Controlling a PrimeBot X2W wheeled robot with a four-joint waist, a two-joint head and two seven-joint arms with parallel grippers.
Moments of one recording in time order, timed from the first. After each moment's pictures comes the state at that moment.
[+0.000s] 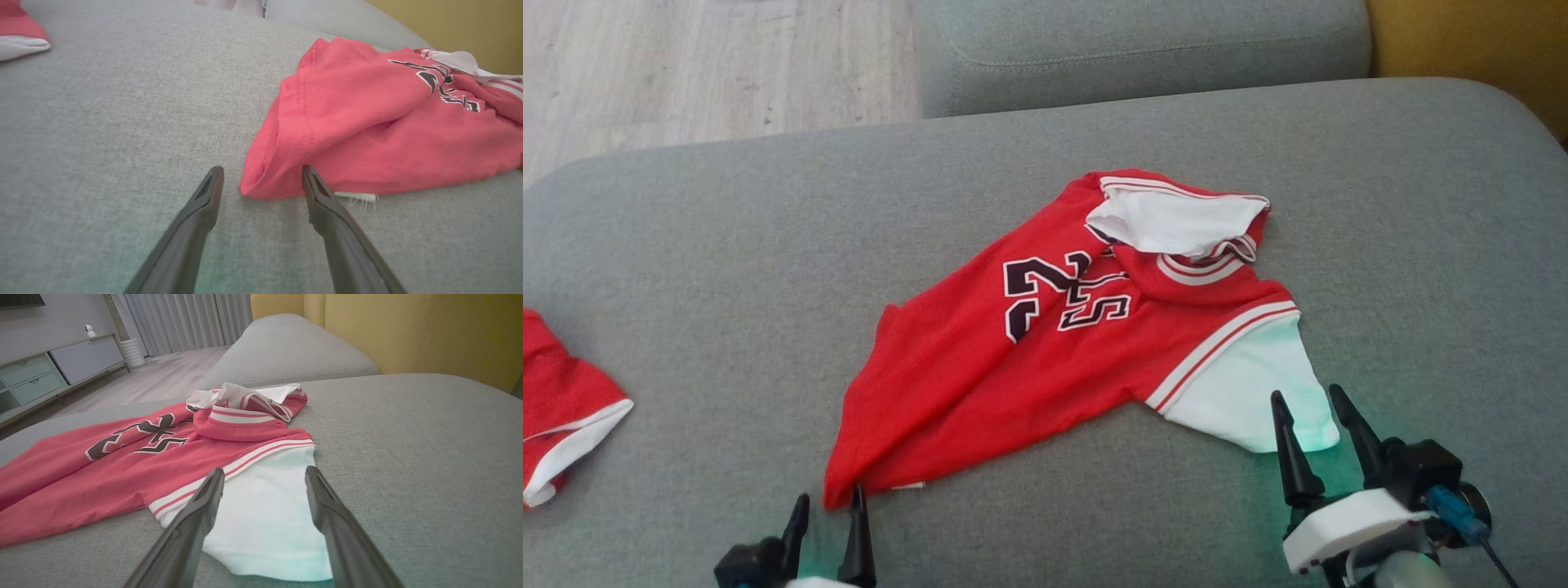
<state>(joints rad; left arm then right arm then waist) -0.01 0.05 -0.15 0.63 -0.36 -0.08 -0.26 -0.04 -0.05 0.09 0.46 0.13 0.13 -0.26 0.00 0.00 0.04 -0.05</state>
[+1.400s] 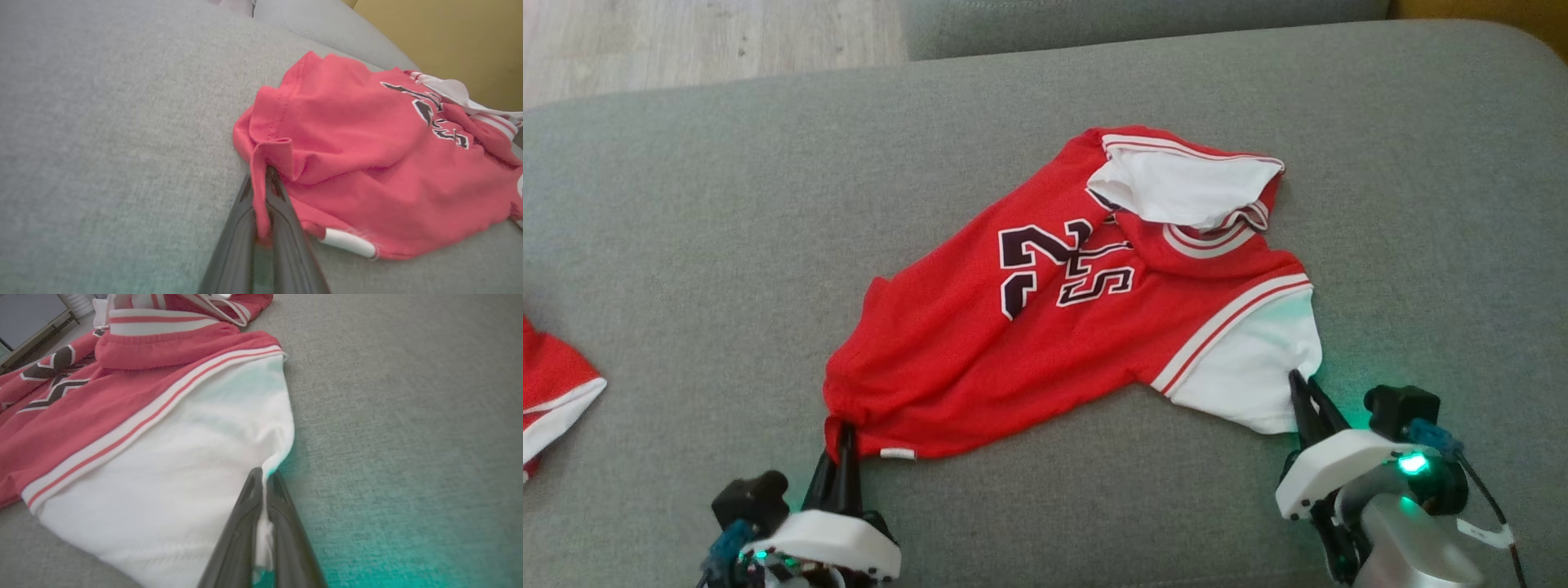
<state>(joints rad) -0.16 0.05 -0.19 0.67 -0.47 -0.13 -0.26 -0.34 -0.08 0.21 0.96 0.33 0.13 -0.27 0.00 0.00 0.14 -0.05</state>
